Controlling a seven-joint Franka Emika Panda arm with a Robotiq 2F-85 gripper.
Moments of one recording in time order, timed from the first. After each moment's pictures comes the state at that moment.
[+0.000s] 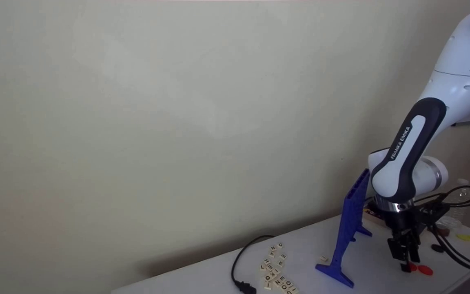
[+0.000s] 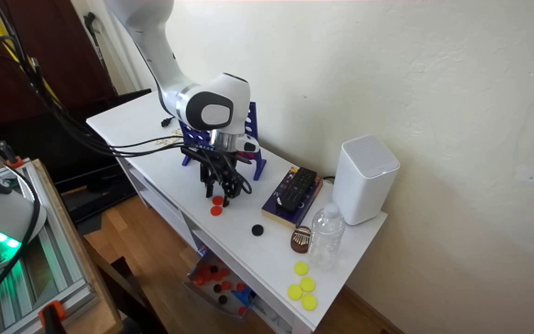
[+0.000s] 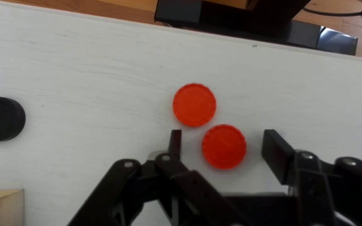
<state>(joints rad) -0.16 0.77 -0.11 -2.14 -0.19 2.54 -0.28</state>
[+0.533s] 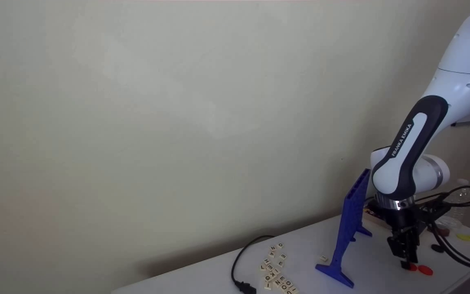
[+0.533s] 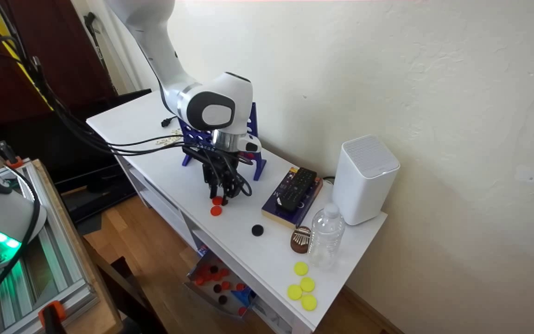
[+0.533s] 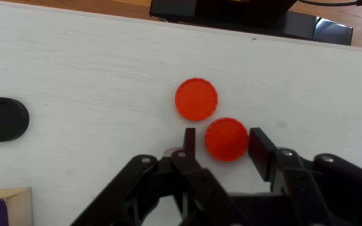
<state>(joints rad) -0.19 0.76 -0.09 -2.14 -0.18 2.54 -0.28</state>
